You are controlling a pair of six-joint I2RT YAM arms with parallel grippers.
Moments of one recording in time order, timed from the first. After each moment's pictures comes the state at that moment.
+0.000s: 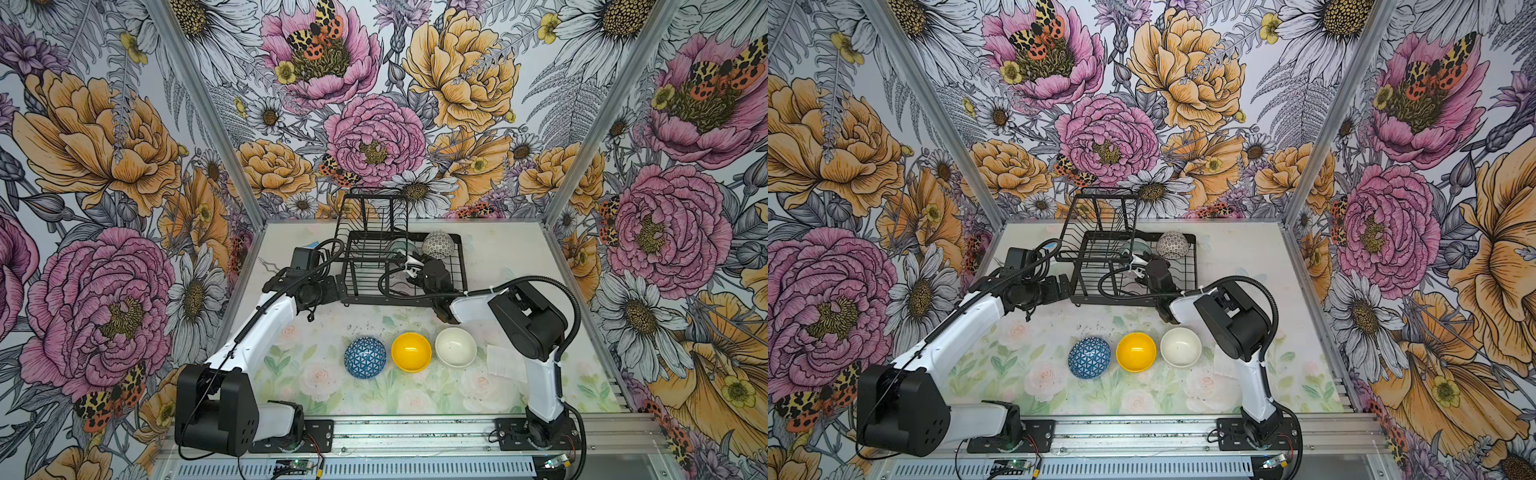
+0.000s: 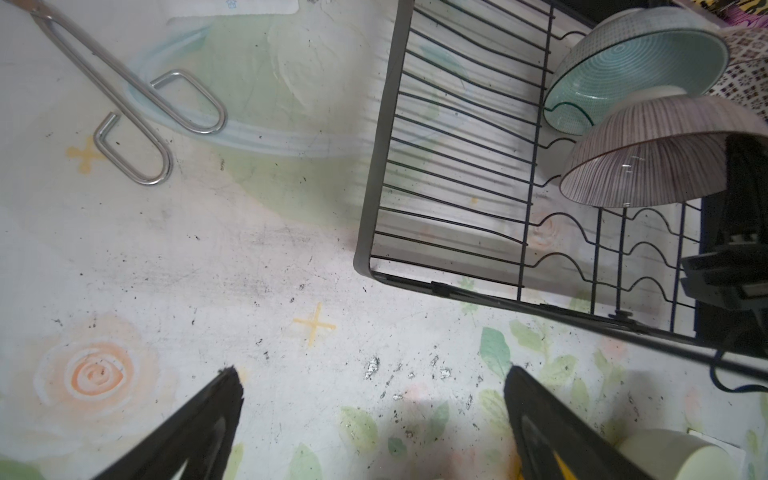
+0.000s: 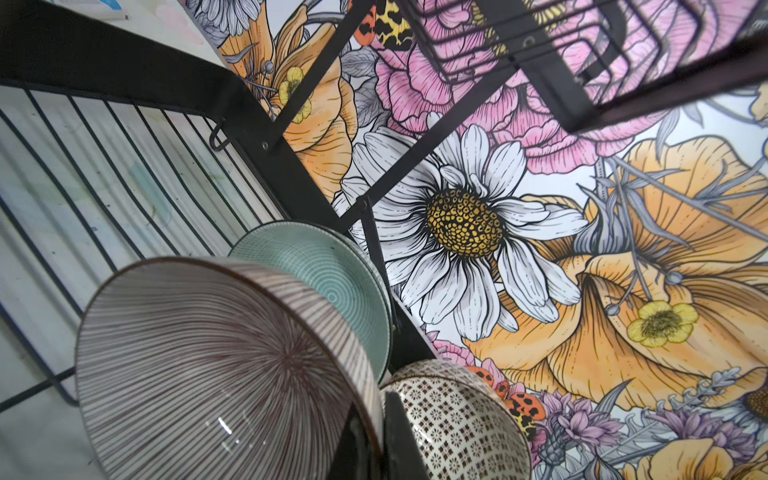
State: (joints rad) left arm -0.17 1.32 1.00 -0.66 0.08 -0.41; right arm 0.62 2.06 1.07 0.82 0.32 -0.76
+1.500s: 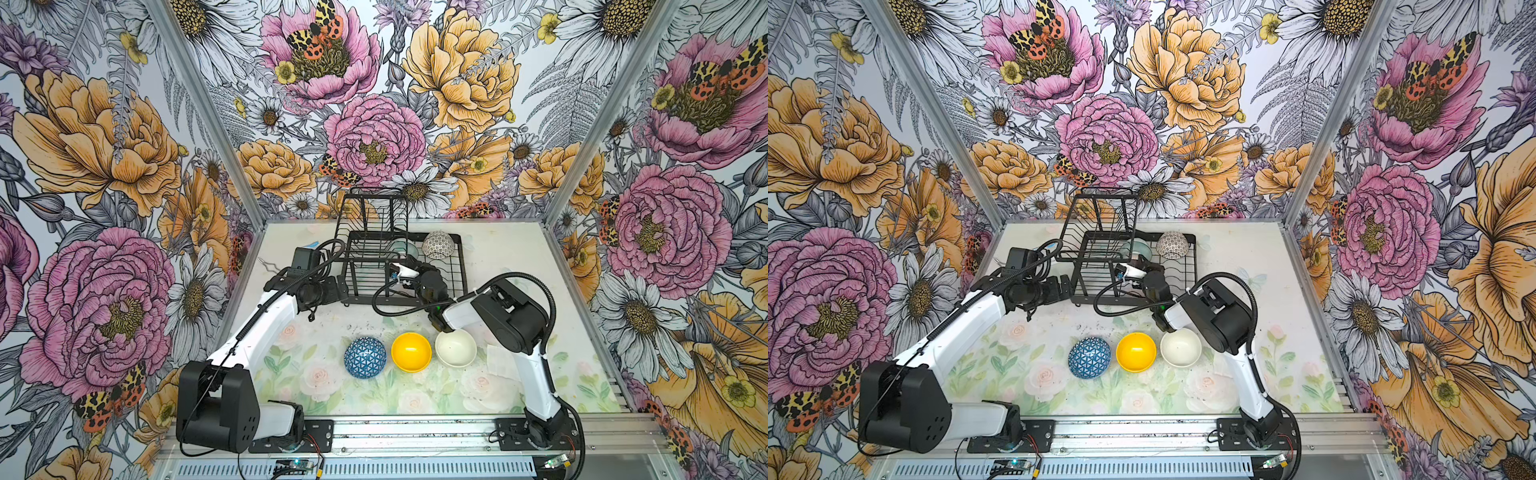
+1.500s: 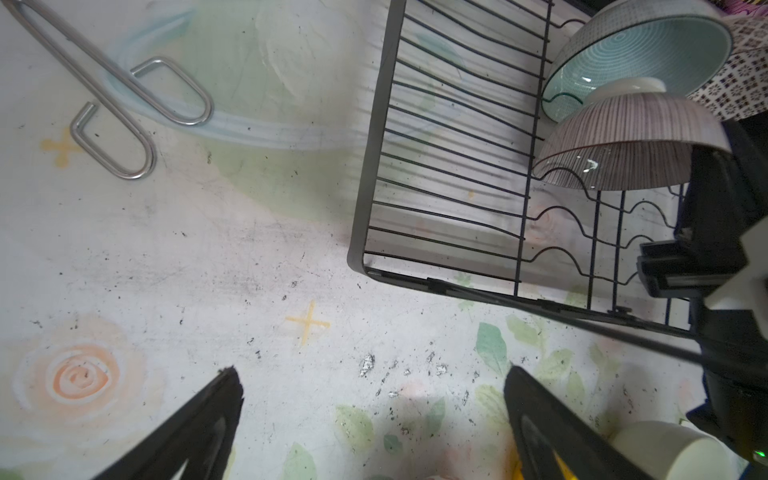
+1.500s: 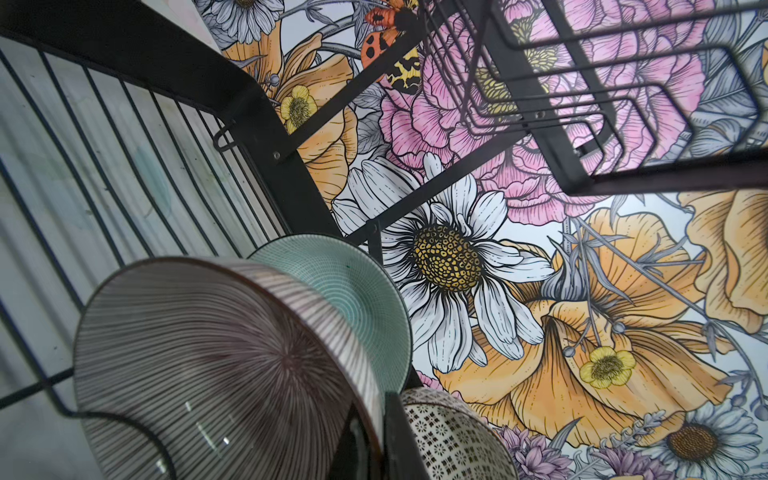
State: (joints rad) left arm -0.17 1.34 1.00 -0.66 0.10 -0.41; right arm 0.65 2.17 1.05 1.06 0.34 -0.95
